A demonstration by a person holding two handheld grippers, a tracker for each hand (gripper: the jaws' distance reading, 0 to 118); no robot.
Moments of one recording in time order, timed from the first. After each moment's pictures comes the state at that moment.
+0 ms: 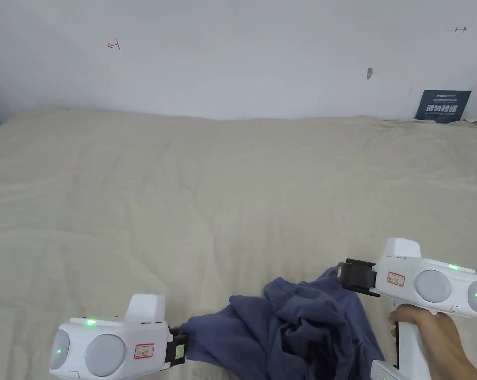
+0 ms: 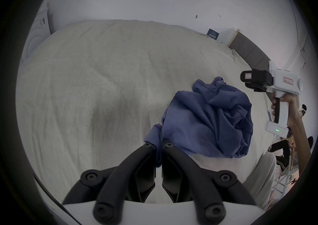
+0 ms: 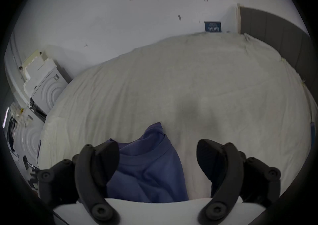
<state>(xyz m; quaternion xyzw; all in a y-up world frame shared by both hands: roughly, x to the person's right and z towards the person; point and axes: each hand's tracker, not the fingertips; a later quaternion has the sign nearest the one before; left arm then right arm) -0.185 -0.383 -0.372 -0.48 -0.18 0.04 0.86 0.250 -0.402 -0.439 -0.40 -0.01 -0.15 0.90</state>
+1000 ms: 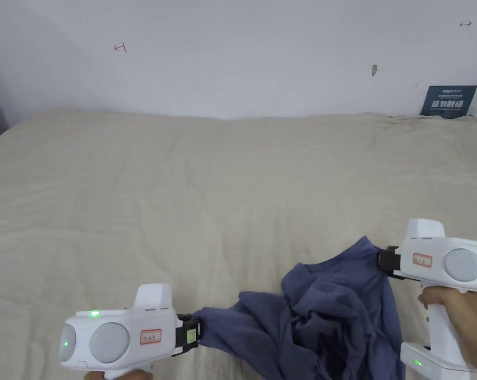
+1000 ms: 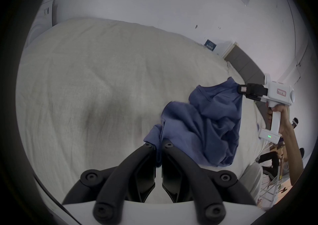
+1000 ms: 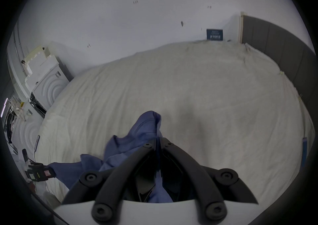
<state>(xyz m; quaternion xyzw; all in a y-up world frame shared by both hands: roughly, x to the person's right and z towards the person) -0.195 -0.370 -0.373 -0.46 -0.19 0.11 0.86 0.286 -0.379 -0.439 -0.37 0.00 -0.11 0.92</state>
